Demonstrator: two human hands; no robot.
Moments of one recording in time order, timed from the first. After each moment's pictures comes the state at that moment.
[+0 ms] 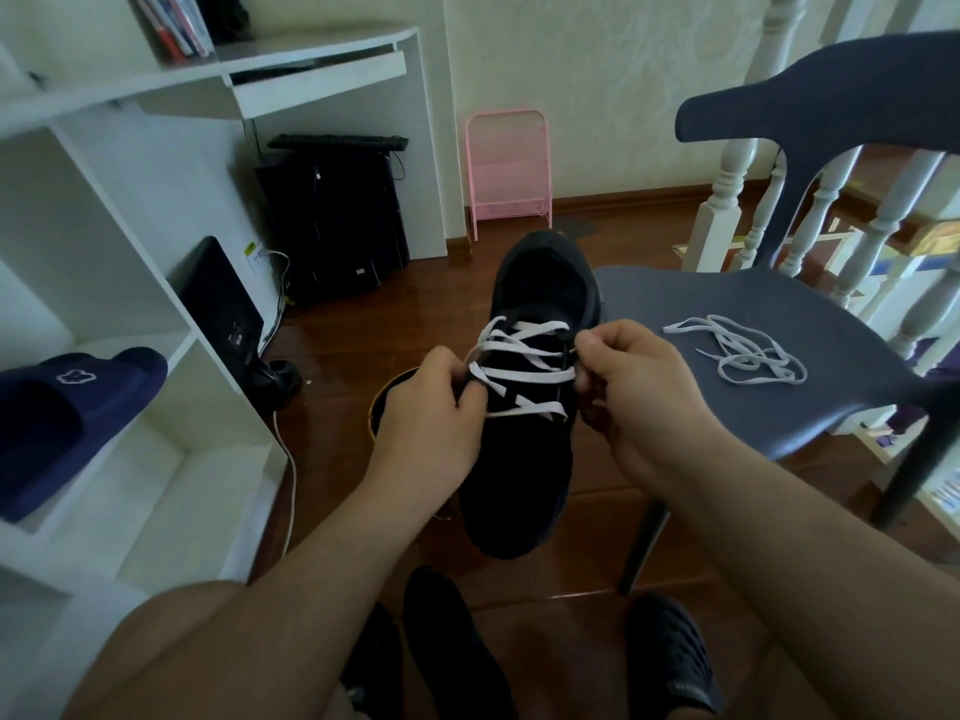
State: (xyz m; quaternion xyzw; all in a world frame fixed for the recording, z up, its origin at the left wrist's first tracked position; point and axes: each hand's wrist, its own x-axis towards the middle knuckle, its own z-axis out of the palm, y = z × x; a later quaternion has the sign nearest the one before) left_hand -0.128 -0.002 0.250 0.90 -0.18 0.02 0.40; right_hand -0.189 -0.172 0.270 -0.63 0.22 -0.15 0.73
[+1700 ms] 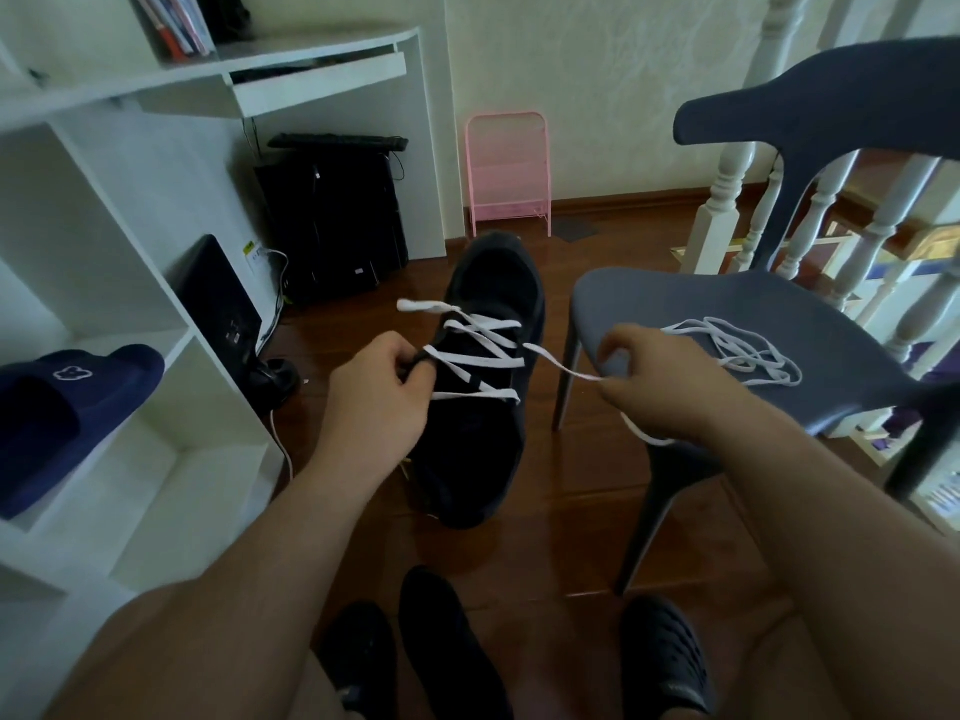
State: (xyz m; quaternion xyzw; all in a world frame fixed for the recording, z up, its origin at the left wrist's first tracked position) left_hand -0.094 0.026 0.247 0.89 -0.15 0.06 0.42; right_hand -0.176 -0.239 0.269 -0.96 0.15 -0.02 0.22
